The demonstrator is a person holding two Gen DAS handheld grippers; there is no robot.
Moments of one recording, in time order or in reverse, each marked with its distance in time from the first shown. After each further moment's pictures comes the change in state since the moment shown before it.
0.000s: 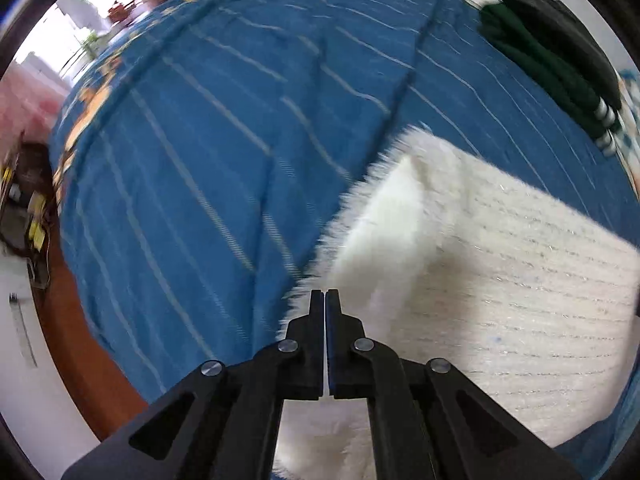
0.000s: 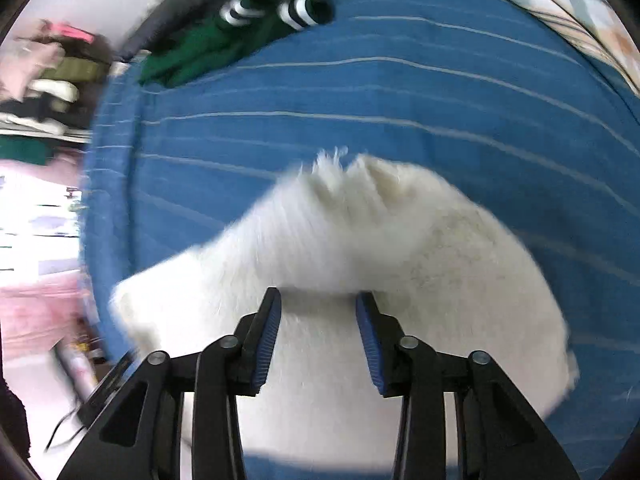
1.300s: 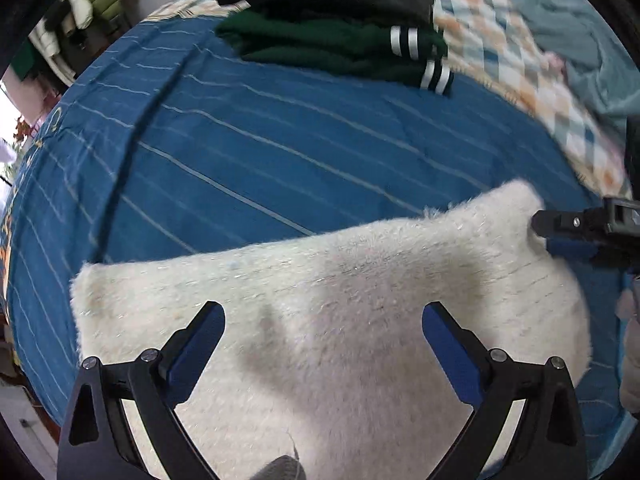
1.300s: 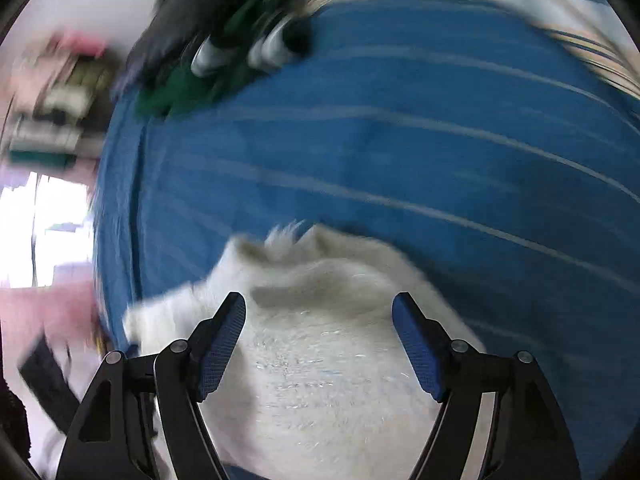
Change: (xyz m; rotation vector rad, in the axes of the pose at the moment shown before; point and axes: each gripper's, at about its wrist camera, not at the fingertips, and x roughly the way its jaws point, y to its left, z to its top) left arm -0.030 -0.255 0.006 0.409 -0.095 -0.140; right arm -0.003 -0.037 0.061 -0.112 0.029 0.153
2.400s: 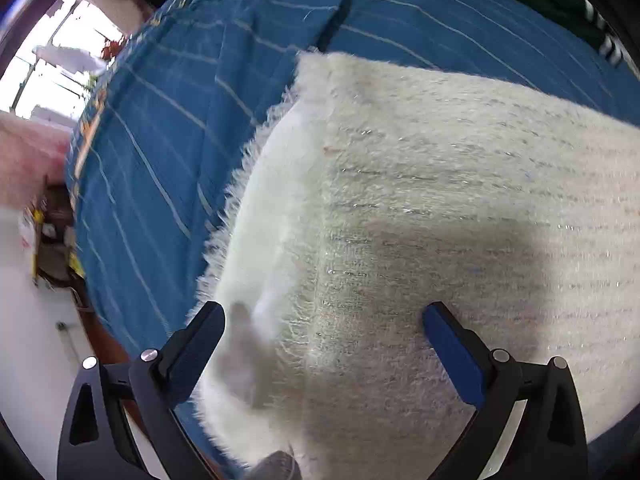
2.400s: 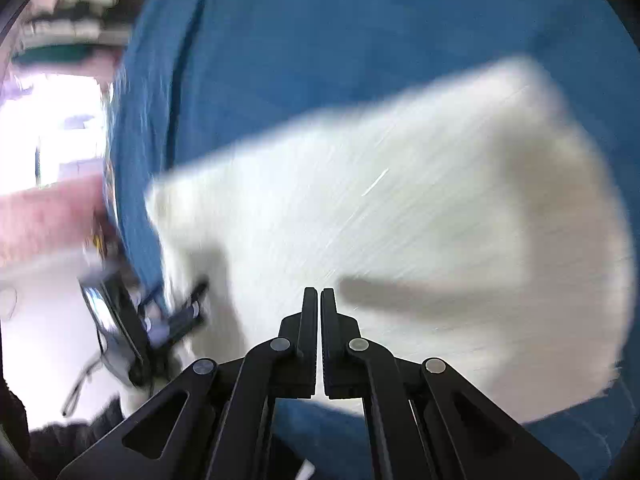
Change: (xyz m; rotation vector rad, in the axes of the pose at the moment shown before) left arm 0.023 0.152 -0.101 -0.244 0.186 0.297; right arm 0.026 0.083 -0.058 -0.119 0.365 -0.006
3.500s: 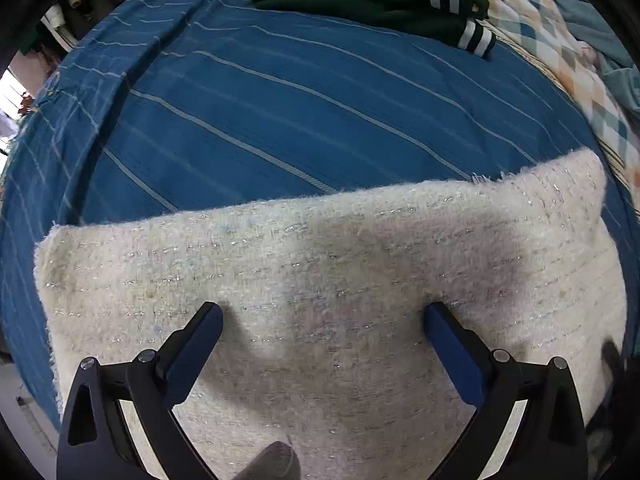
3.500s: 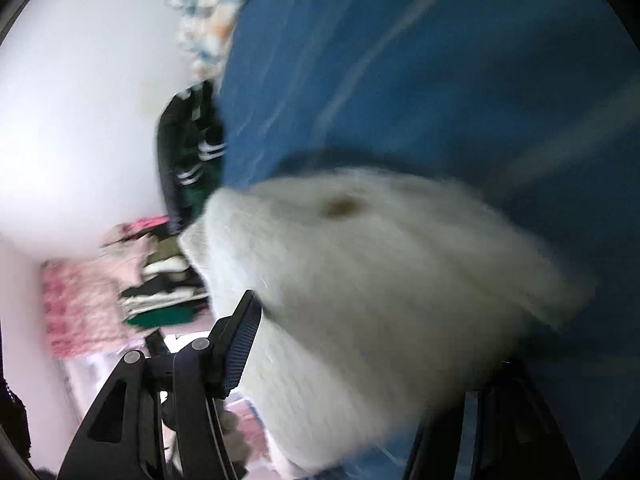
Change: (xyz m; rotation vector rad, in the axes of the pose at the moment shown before) left arm -0.032 -0.156 0.064 0.191 -0.096 -0.299; right arm 0.022 -0.248 -0.162 0.615 -0.743 0.660
